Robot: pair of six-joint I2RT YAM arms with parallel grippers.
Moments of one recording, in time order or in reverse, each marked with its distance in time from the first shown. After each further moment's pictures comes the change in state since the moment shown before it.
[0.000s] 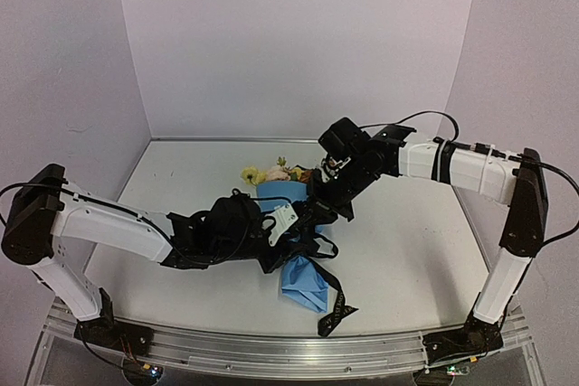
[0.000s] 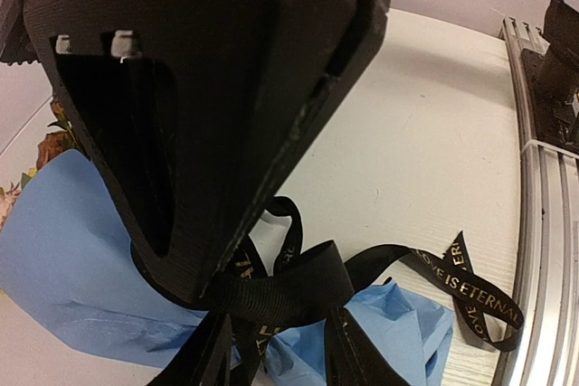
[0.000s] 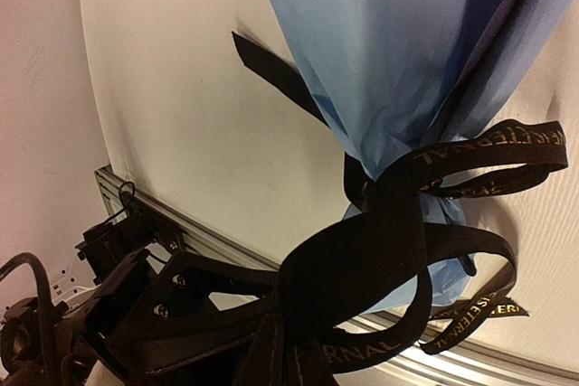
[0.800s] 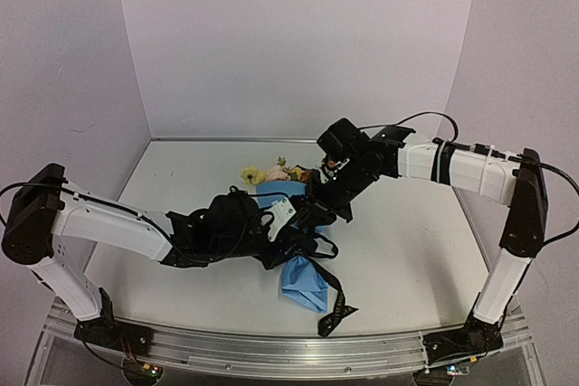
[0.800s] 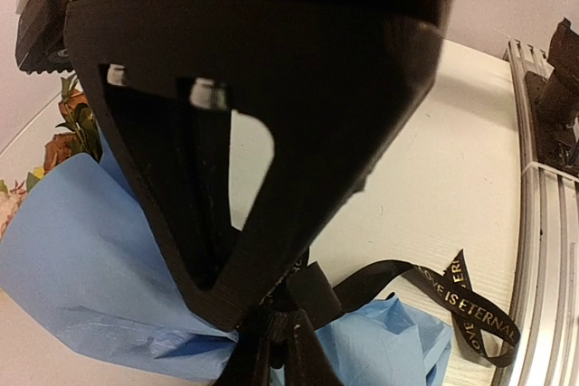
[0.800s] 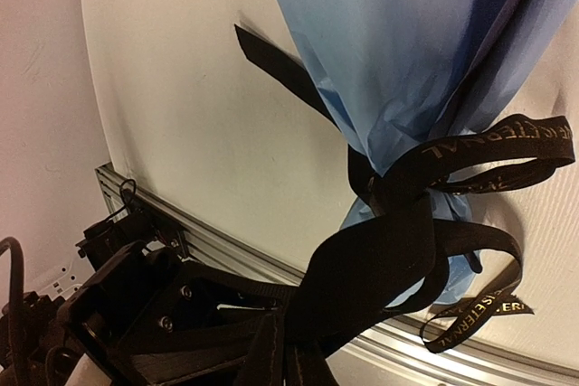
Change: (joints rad) left arm 0.010 0.000 -0.003 0.035 0.001 -0.038; right arm 0.010 0.000 -0.002 0.005 0.000 0.011
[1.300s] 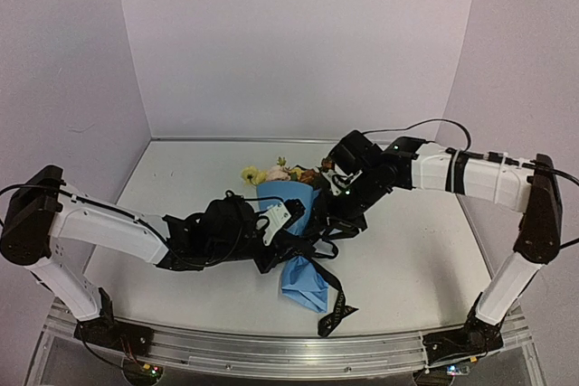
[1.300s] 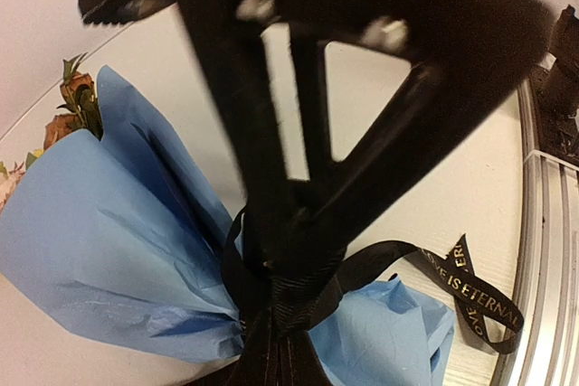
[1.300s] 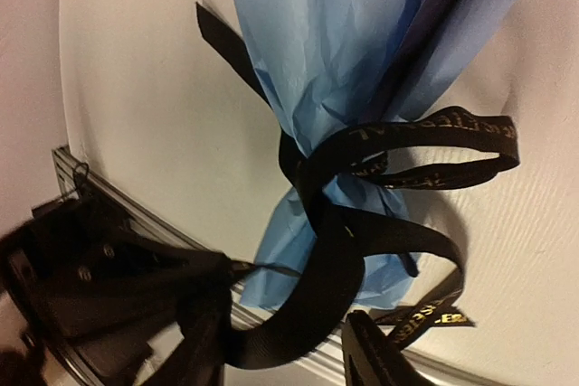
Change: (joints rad) left arm 0.004 -0.020 -0.046 0.006 -0.010 -0.012; right arm 0.001 -0.104 -0.161 0.019 0.069 -0.157
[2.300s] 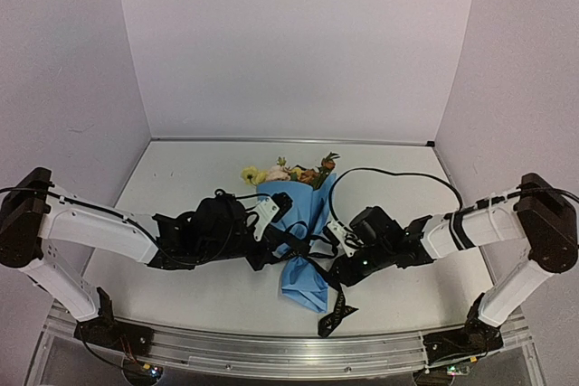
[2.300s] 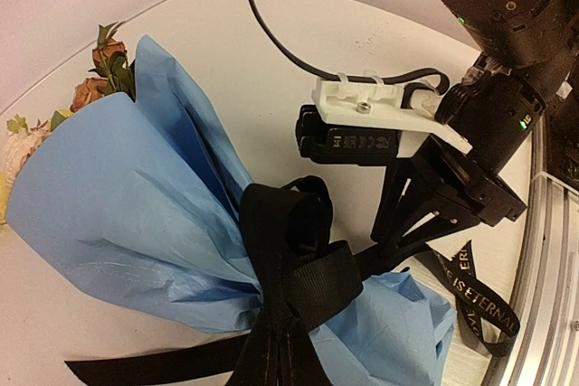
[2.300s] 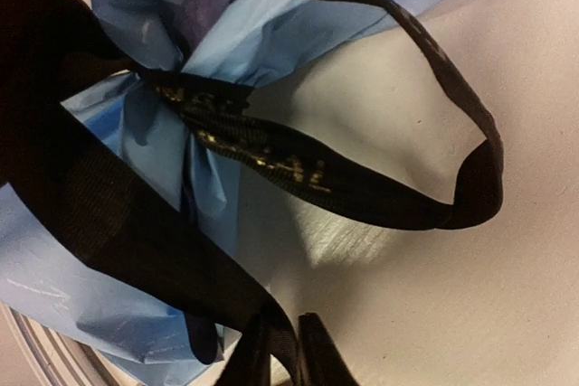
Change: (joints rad) left arm 0.013 -0.062 -0.035 -0.039 -0.045 -0.102; right arm 0.051 -0.106 -0.695 0.728 0.183 -0.464
